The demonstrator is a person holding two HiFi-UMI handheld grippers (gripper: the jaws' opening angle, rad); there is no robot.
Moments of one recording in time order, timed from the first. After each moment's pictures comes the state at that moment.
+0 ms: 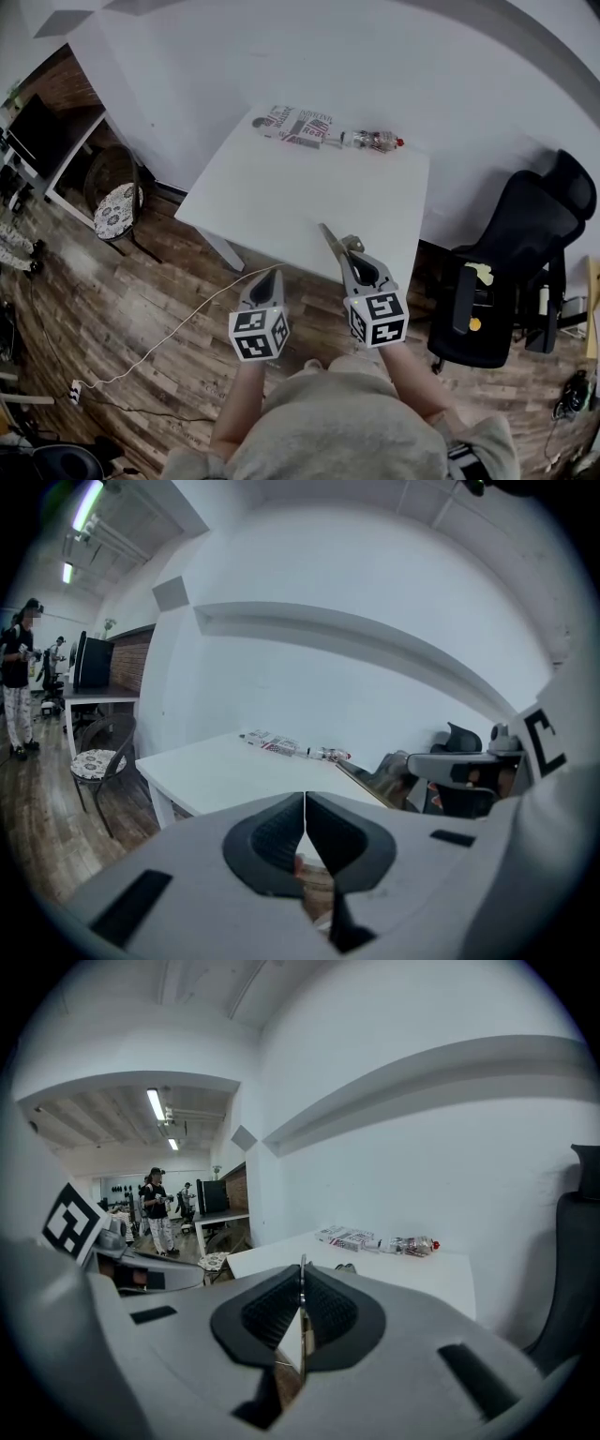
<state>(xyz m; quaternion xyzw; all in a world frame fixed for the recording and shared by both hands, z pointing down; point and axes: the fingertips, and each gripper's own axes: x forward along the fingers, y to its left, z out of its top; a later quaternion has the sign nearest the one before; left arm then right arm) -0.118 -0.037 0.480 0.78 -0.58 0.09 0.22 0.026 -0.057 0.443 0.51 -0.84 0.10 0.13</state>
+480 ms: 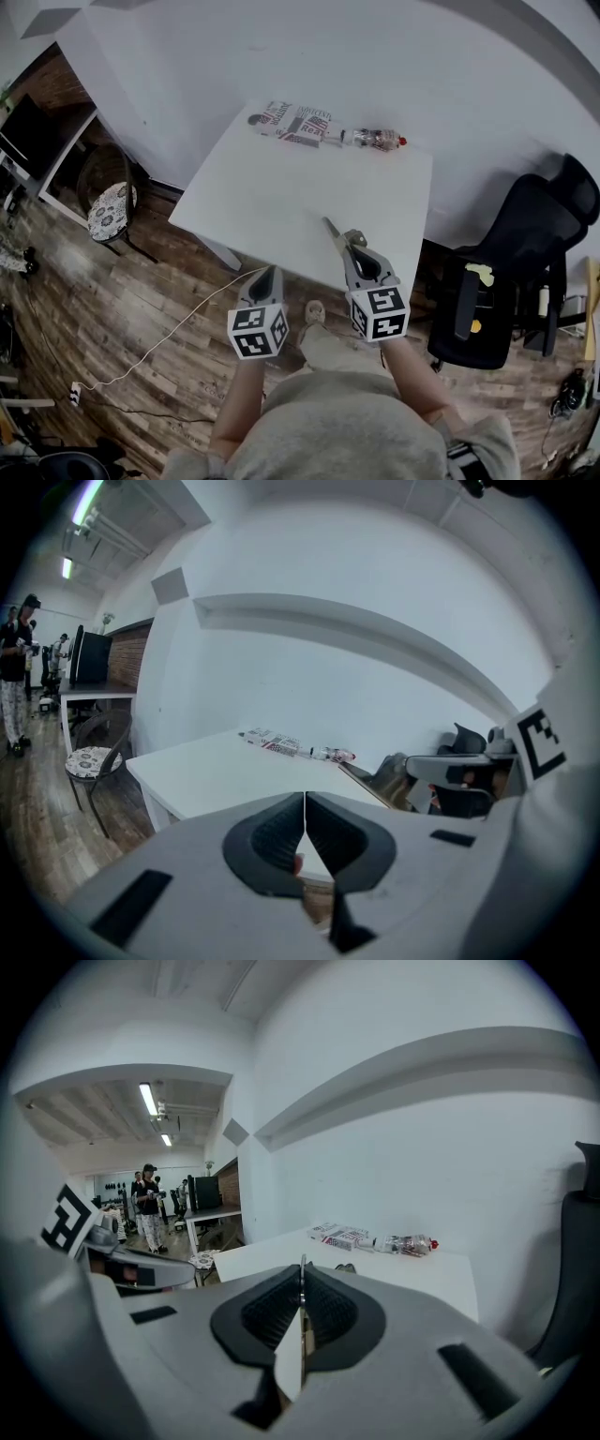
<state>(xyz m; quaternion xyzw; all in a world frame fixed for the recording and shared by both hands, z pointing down) -0.119 -0.081 0.493 0.78 -0.58 0.09 0.22 0.033 -0.106 0.460 0.52 -0.83 0.10 0.14</state>
